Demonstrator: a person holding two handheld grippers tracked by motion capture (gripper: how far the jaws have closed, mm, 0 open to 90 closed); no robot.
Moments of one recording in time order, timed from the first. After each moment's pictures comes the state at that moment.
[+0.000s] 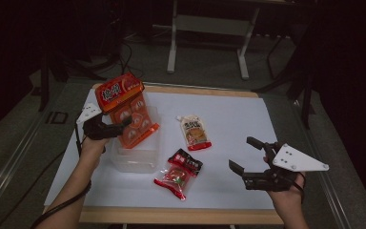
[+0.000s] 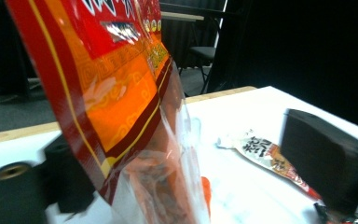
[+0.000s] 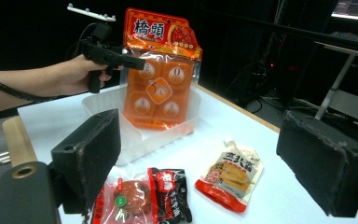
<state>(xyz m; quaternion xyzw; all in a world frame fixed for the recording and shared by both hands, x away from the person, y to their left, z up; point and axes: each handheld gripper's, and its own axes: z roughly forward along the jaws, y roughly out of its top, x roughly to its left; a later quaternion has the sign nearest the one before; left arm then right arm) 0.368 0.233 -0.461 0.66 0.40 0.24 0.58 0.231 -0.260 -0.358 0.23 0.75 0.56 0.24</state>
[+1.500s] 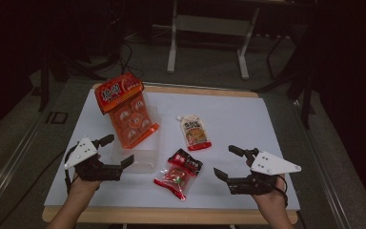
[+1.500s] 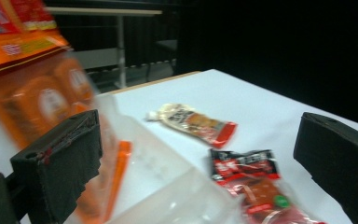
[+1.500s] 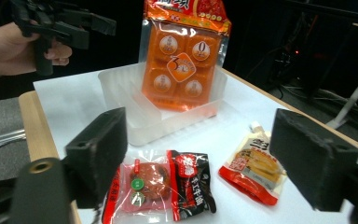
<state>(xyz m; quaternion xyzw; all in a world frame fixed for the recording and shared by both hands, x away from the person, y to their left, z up) 0.245 0.205 -0.443 0.70 0.34 0.22 0.59 0.238 -0.235 -0.394 0.21 0.78 0.55 0.21</state>
